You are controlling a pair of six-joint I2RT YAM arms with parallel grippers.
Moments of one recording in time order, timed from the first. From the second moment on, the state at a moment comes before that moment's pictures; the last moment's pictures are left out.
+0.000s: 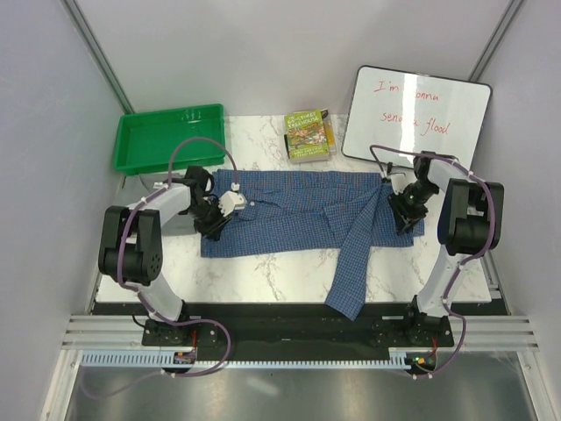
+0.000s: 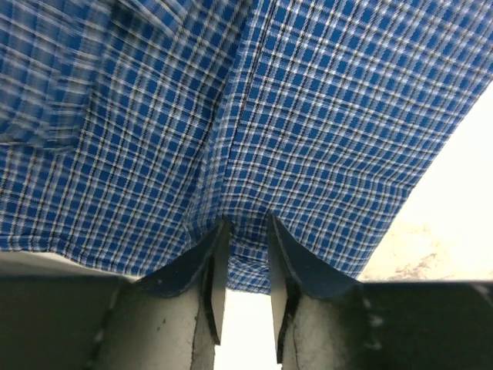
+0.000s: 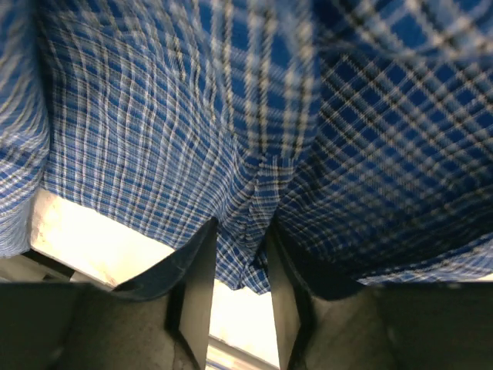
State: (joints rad) left arm -0.12 1.69 1.04 -0.76 0.37 0.92; right arm -0.15 1.97 1.36 -1.04 -0.27 -0.62
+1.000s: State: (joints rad) left arm -0.29 1.59 1.01 -0.89 0.40 0.92; right arm -0.27 1.87 1.41 -1.23 -0.33 -0.78
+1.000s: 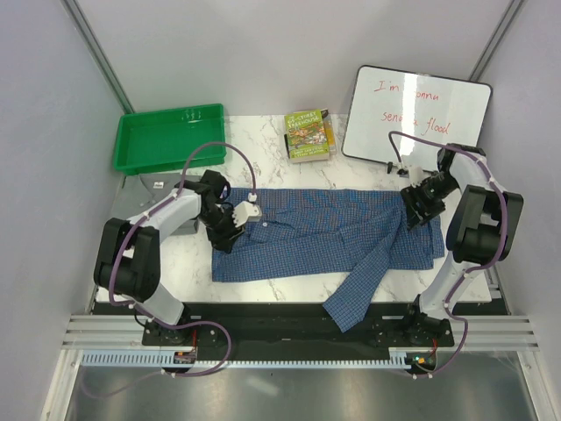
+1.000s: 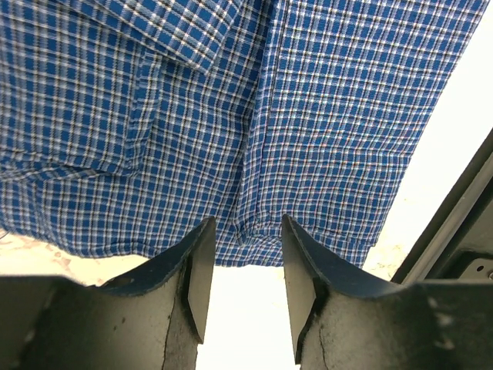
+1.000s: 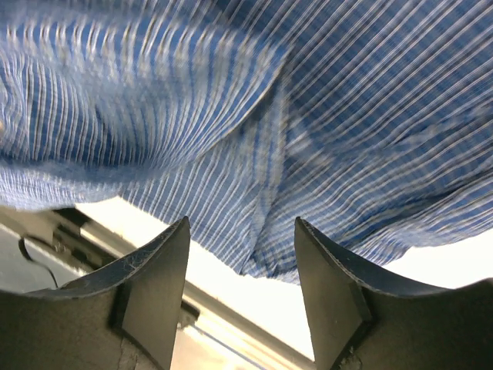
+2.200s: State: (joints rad) left arm -0.32 1.67 1.00 -0.86 0.35 0.98; right arm -0.29 2.00 1.43 -1.19 -0.39 -0.70
